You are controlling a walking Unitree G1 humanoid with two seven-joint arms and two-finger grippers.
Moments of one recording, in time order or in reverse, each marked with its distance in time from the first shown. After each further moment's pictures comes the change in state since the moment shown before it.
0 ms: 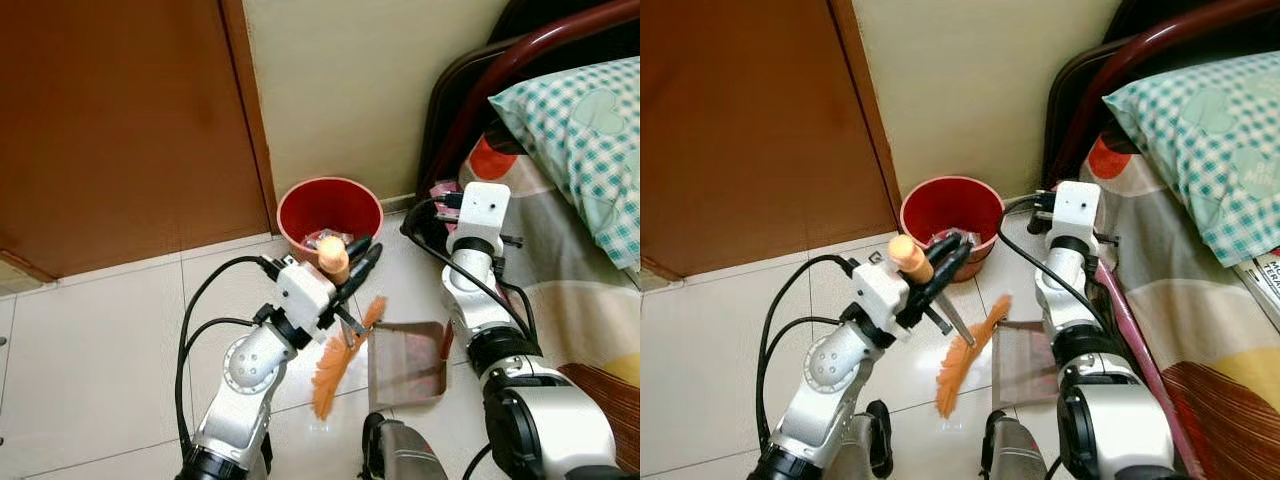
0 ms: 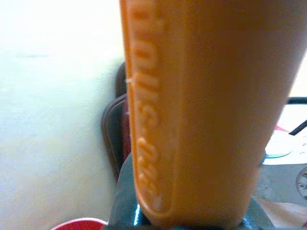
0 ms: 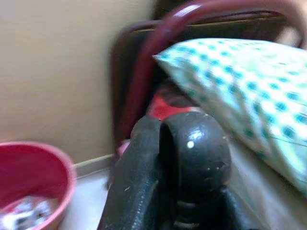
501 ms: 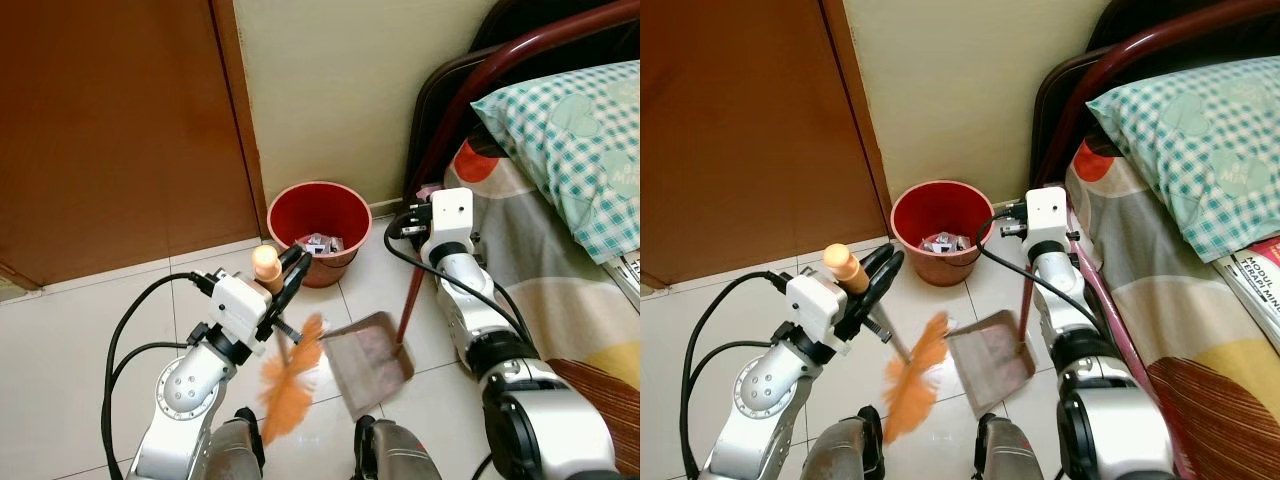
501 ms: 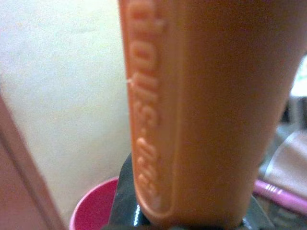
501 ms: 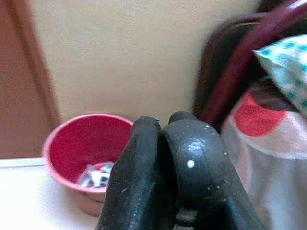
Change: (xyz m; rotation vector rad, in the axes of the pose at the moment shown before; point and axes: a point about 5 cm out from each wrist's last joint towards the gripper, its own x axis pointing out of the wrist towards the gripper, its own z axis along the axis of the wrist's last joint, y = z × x) left arm -0.051 0.033 0.000 0.100 0.193 0.155; right arm -0.012 0.016 -0.011 0.047 0.049 0.460
